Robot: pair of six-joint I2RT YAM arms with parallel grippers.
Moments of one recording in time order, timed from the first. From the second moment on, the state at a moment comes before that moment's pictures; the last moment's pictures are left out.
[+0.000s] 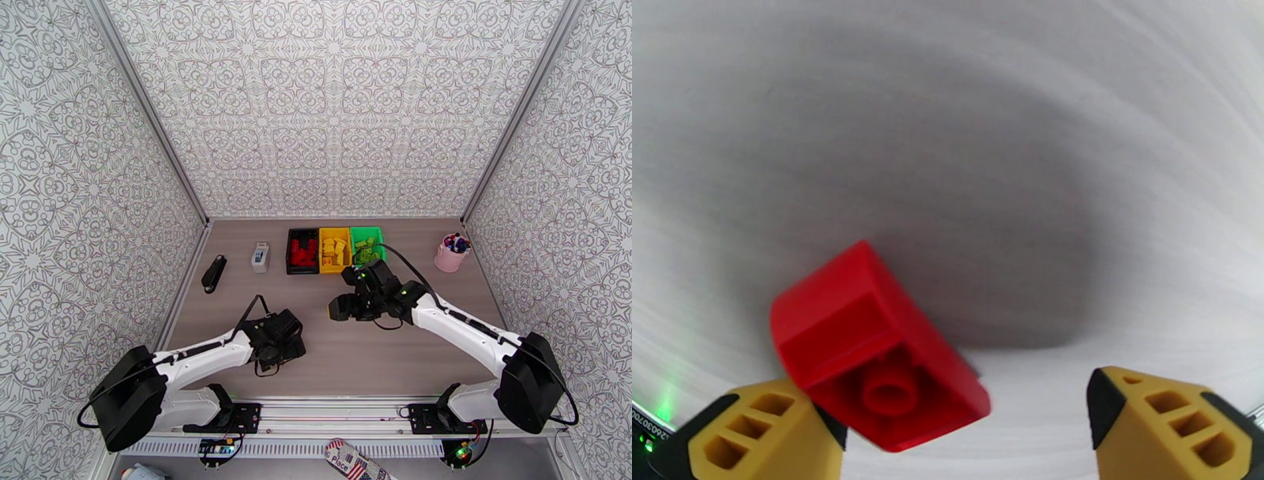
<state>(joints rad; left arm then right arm) -0.80 1.30 0.62 -0.64 -0.04 -1.15 0.69 1.41 1.03 -0.54 -0.45 0.61</state>
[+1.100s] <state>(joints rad) -0.73 1.40 0.74 -0.66 -0.03 -0.95 0.69 1.43 1.02 -0.53 -0.44 0.61</state>
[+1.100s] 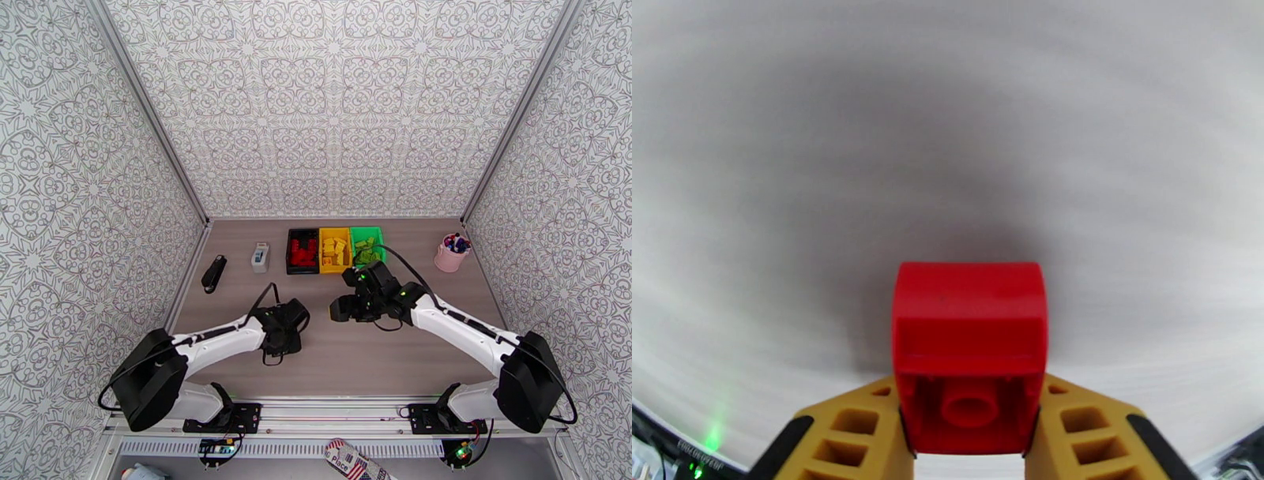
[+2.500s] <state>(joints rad) -0.32 1.22 1.27 -0.45 0.10 -0.44 0.40 1.20 1.21 -0.74 -0.12 0.50</state>
